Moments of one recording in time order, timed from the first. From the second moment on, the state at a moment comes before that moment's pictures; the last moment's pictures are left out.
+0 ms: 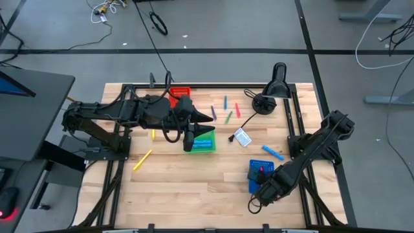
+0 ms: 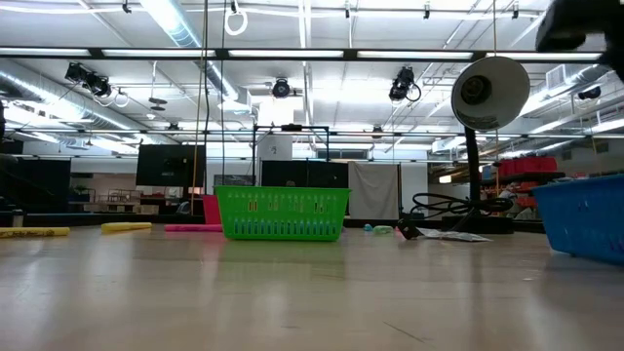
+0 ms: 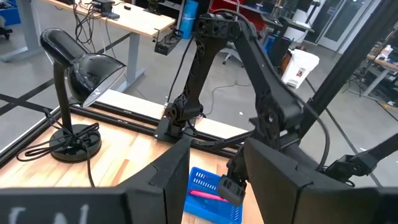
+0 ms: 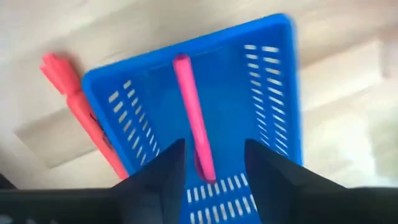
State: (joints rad) left arm -0.15 1.47 1.68 -0.43 -0.21 -0.35; right arm 0.74 1.62 1.14 -1.07 0.12 -0.43
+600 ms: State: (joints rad) left arm -0.15 1.47 1.68 -0.42 -0.21 -0.34; right arm 0.73 1.26 1.17 -0.56 0.58 0.07
